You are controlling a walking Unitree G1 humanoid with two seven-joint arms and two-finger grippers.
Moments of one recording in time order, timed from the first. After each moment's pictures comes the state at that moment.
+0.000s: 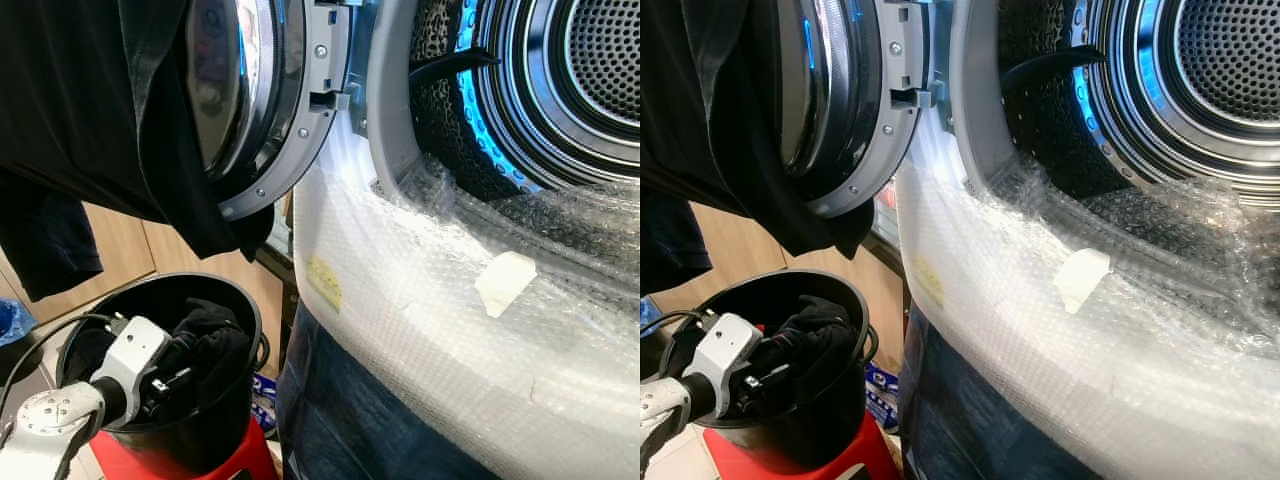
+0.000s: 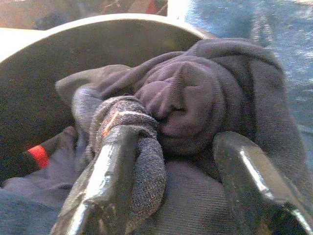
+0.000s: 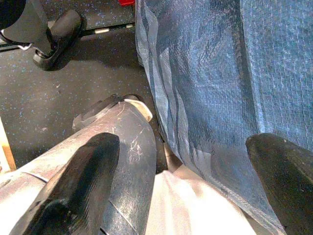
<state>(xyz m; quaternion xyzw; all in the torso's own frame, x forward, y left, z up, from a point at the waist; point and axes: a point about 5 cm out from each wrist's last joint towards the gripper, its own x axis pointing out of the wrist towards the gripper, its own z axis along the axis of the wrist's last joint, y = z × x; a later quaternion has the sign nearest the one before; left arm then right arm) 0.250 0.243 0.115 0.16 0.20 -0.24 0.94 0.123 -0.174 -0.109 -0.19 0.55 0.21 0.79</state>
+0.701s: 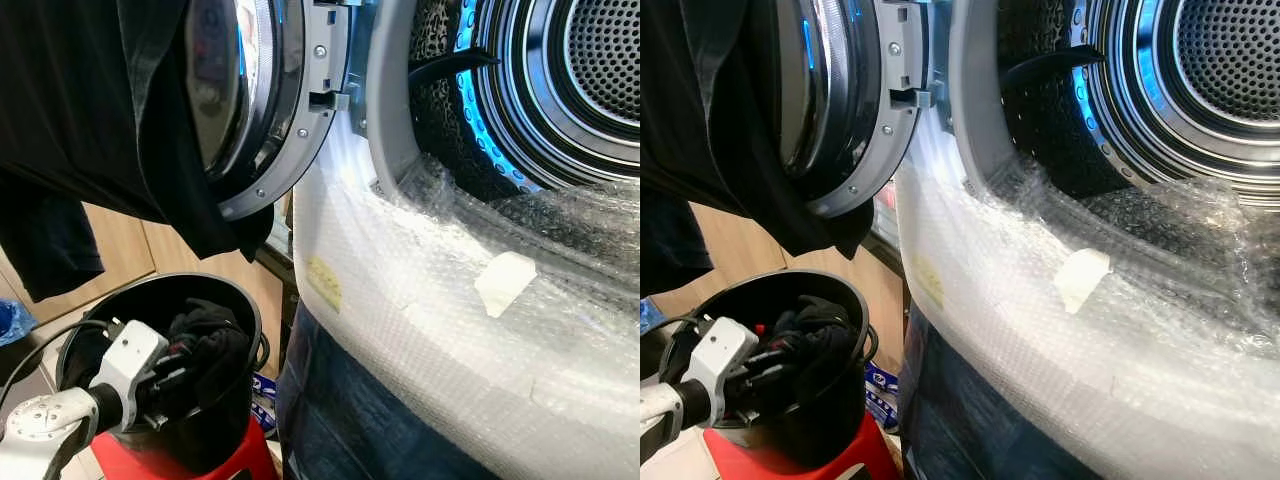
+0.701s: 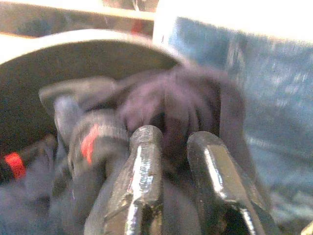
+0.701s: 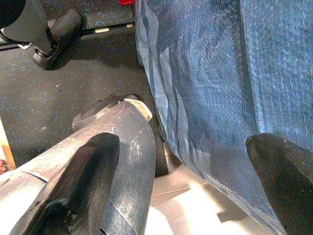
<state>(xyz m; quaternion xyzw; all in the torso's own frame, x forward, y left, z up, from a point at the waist) 0.250 0.242 0.131 0.10 0.17 -0.26 0.94 0.123 -0.175 -0.109 -0.20 0.55 0.21 0.79</state>
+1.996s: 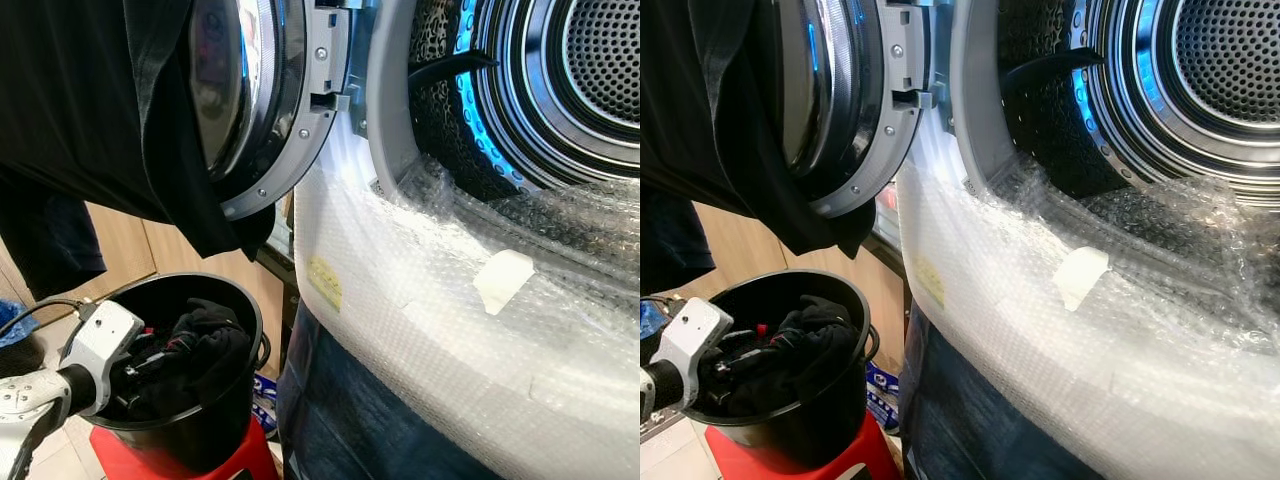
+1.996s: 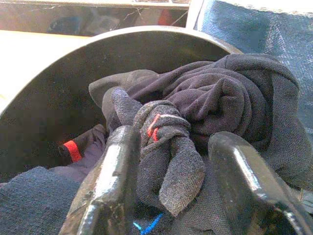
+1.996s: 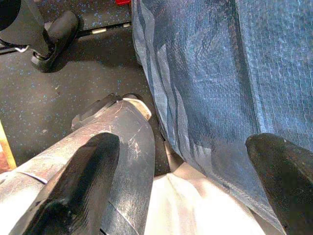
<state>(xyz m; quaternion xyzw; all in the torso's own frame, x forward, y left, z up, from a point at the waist) 0.251 0.266 0.141 0.16 0.19 -0.22 0.94 0.121 -0.176 -0.109 -0.18 0.55 0.20 0.79</state>
